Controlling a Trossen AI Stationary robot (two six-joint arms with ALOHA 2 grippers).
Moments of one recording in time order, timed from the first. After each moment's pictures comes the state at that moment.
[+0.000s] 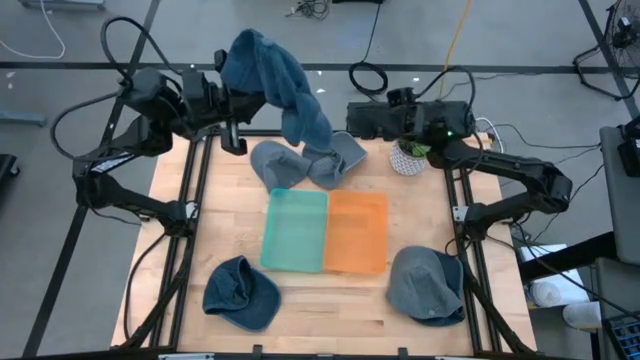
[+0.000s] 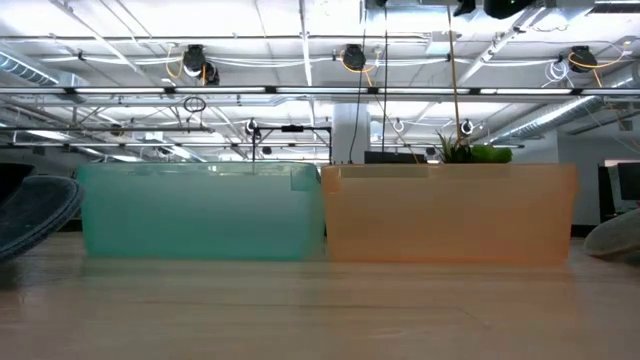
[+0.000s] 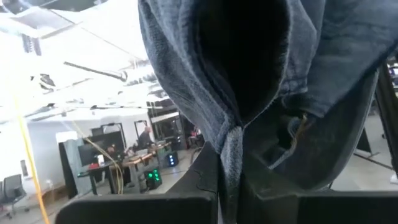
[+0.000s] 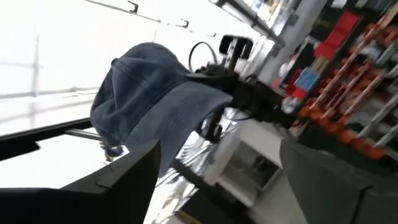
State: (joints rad) left arm 0.27 1.24 1.62 0.03 0.21 0.19; right arm -0.43 1.32 1.06 0.91 -0.50 1.44
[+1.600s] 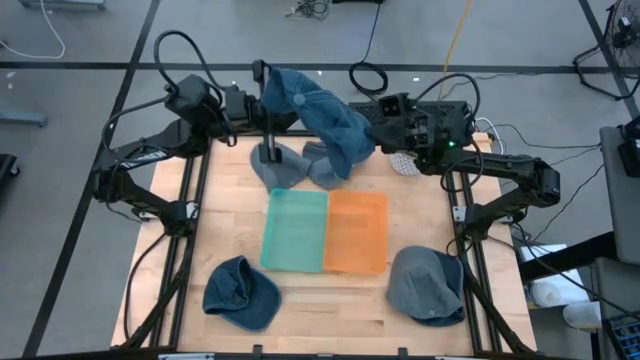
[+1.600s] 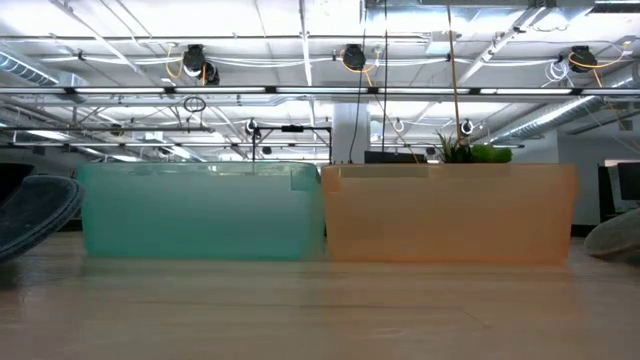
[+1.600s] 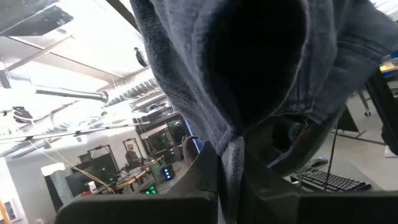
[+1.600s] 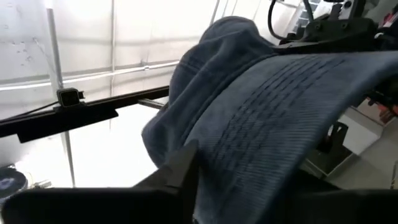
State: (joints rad) left arm 0.23 1.39 1.62 0.18 0.28 0.33; right arm -0.28 1.41 1.22 1.06 -0.53 1.50
